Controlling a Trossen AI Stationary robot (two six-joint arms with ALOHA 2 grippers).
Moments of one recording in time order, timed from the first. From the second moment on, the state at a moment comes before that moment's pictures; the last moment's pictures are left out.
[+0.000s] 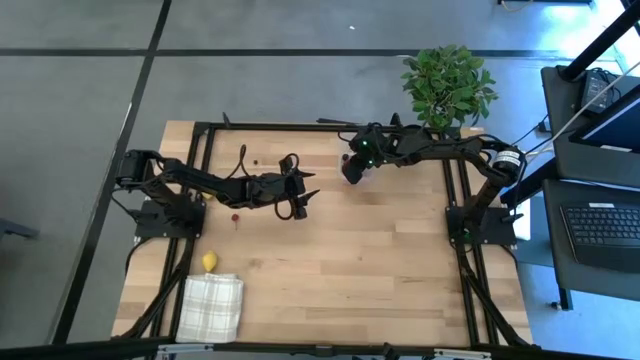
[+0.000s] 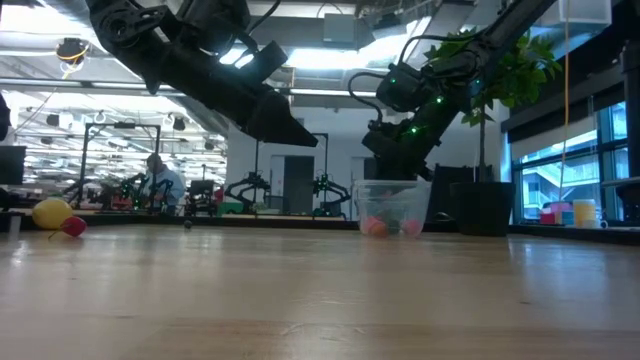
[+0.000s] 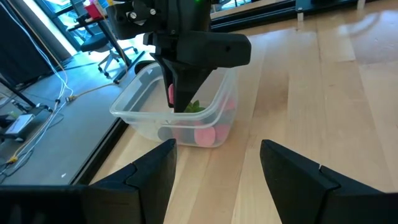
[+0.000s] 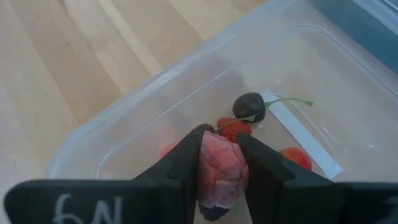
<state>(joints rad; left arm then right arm) 0.08 1.54 0.65 0.52 -0.39 0.21 -0.49 1.72 0.97 -0.13 0.01 0.20</state>
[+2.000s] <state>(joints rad) 0.05 1.15 0.65 -0.44 -0.20 -0.34 -0.23 1.49 0.98 -0.14 0.00 0.11</state>
